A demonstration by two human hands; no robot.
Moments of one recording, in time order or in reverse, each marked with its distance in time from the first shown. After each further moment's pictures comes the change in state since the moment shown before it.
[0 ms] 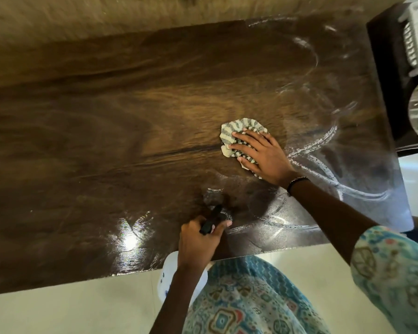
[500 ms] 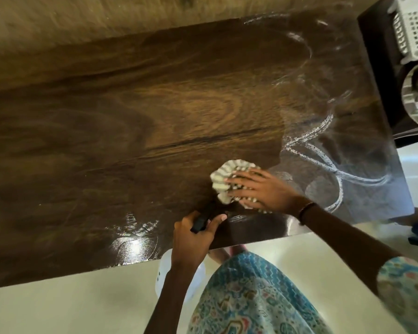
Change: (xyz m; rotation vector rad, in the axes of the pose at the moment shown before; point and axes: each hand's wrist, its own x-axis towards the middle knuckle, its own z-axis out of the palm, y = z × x) left_hand -0.021 -0.011 -0.018 -0.092 0.006 0.024; right_hand -0.076 -0.043 0.025 -0.068 -0.087 -0.395
